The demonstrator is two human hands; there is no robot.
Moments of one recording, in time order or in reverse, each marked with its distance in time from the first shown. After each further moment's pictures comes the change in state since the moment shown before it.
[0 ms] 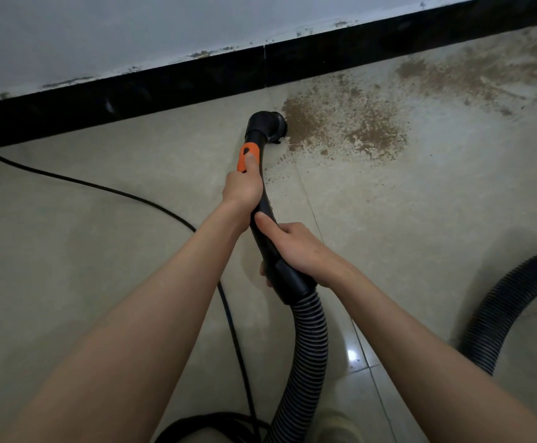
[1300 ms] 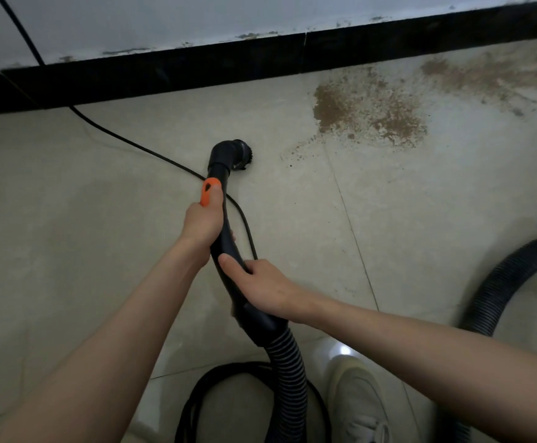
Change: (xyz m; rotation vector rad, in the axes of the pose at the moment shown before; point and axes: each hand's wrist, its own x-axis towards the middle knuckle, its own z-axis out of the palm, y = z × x) left_hand -0.060 -0.094 -0.117 -0.167 0.095 -0.072; right_hand -0.055 0.017 0.129 -0.223 -0.121 -0.069
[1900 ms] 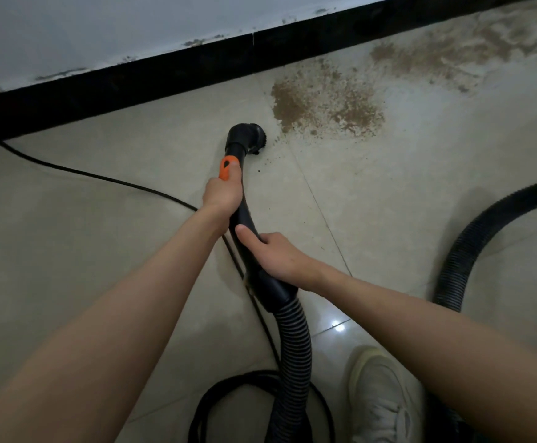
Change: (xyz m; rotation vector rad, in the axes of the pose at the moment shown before) left_hand 0.019 0.059 0.067 0.197 -0.158 0.036; right_hand 0.013 -0.007 -0.059 0.150 0.181 0.121
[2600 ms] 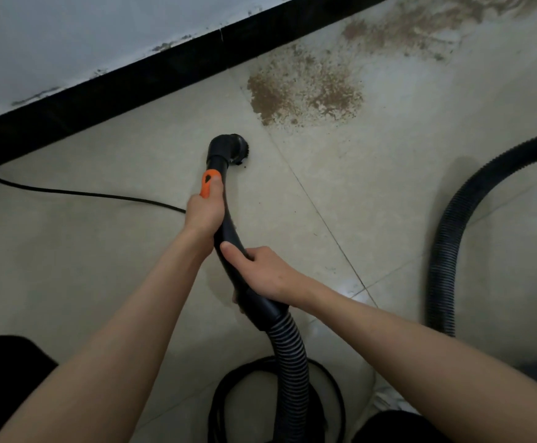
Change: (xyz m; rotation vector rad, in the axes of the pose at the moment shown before) left_hand -0.011 -0.018 -0.010 -0.007 -0.008 0.006; right_hand -0.031 -0.002 0.022 0.158 -0.007 0.014
